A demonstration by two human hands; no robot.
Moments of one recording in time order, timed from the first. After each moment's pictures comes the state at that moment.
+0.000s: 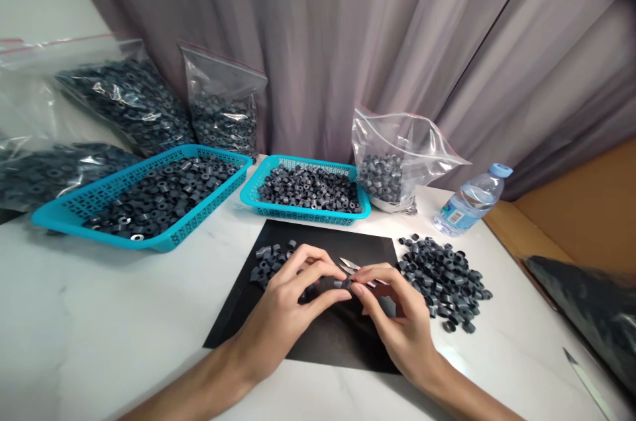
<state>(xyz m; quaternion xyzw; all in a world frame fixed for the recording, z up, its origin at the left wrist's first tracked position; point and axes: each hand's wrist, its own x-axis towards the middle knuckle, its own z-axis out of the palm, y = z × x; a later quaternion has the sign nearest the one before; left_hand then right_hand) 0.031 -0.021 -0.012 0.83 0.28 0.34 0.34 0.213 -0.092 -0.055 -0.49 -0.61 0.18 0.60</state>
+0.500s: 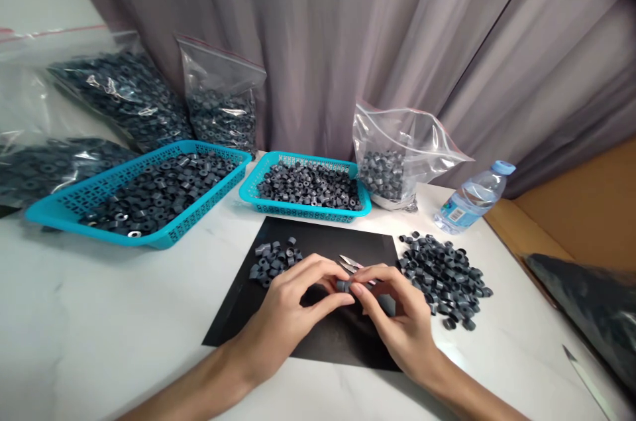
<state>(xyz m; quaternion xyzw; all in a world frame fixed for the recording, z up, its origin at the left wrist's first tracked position) 0.036 -0.023 -0.017 0.81 0.25 0.35 0.41 0.214 -0.092 -0.055 -0.48 -0.62 0.17 0.59</state>
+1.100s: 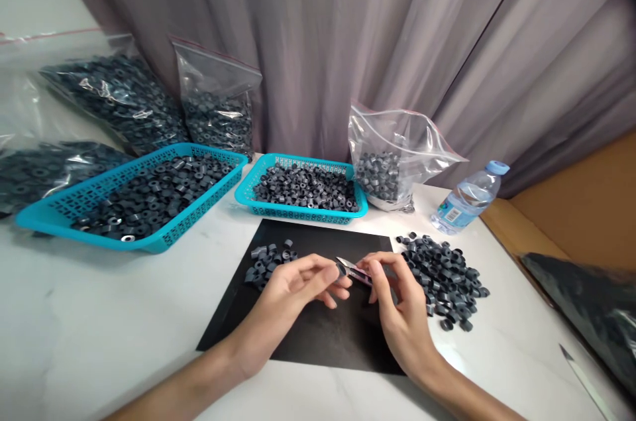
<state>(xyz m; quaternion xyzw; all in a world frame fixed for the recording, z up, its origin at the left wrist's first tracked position) 0.044 -0.020 -0.004 0.56 0.30 0.29 0.72 0.216 -0.087 -0.053 -0.59 -0.52 0.18 0.59</state>
